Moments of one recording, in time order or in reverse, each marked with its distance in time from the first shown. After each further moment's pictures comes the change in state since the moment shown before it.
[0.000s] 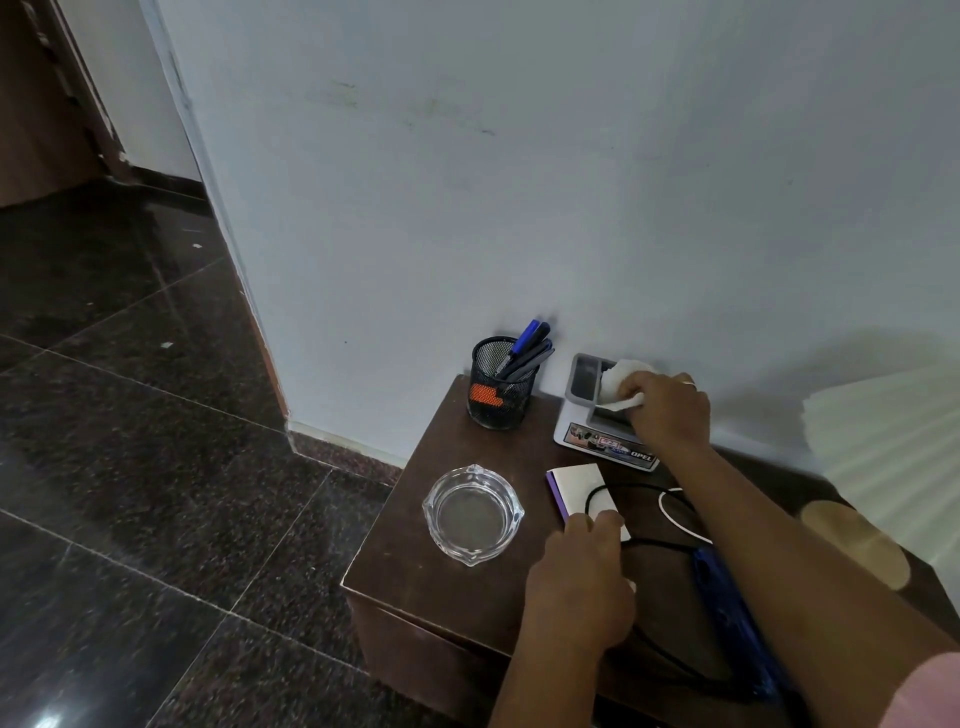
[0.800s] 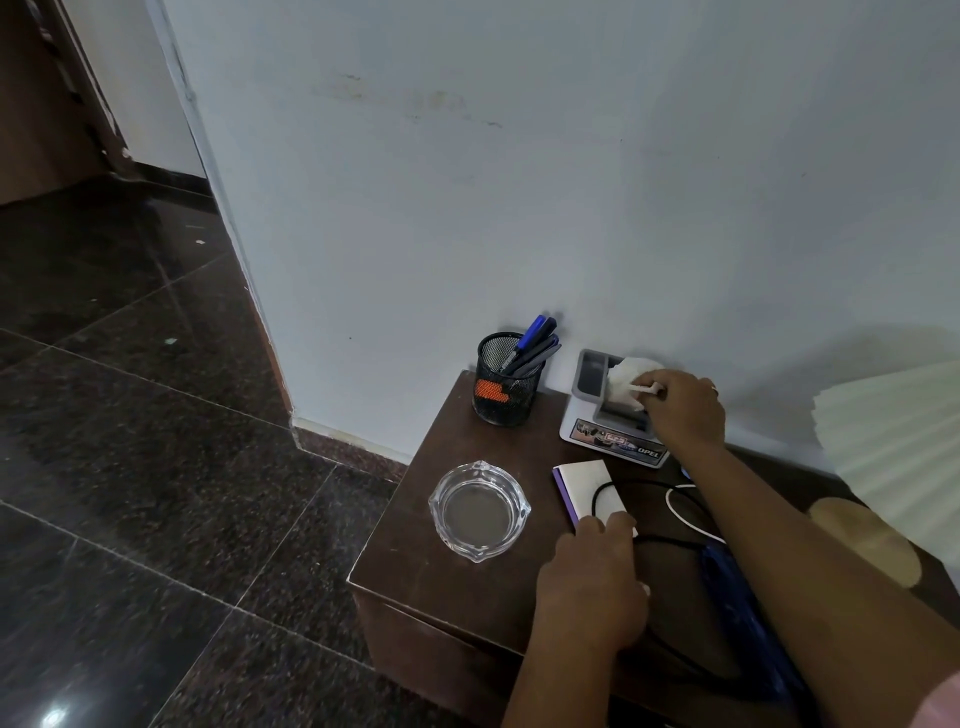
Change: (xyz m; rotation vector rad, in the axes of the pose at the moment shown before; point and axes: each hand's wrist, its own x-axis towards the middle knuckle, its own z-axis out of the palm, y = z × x) left_hand 0.000 0.003 0.000 0.003 -0.053 -0.008; right_hand -0.003 0.004 -0.001 0.195 0.037 0.125
